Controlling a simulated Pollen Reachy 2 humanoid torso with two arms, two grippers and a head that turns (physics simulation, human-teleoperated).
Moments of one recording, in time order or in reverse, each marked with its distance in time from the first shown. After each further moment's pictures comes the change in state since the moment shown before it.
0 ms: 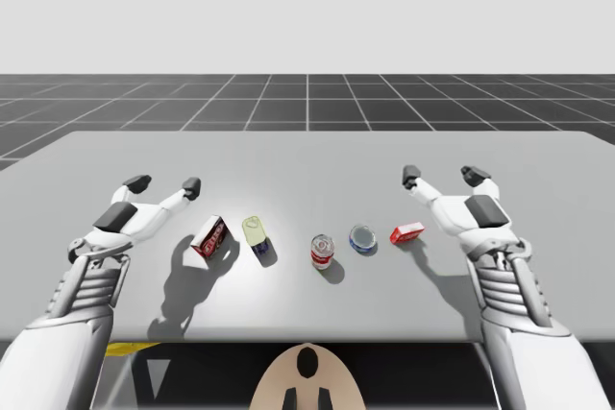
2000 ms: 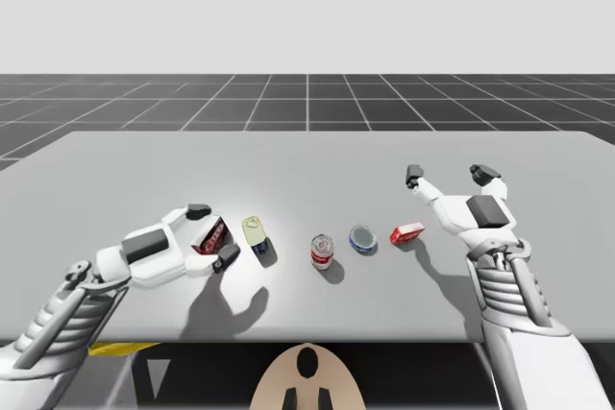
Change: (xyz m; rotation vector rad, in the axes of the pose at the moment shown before) left arm 0.016 -0.055 0.032 -0.646 0.422 -0.188; right arm -0.002 -0.001 0.000 -0.060 -0.028 0.089
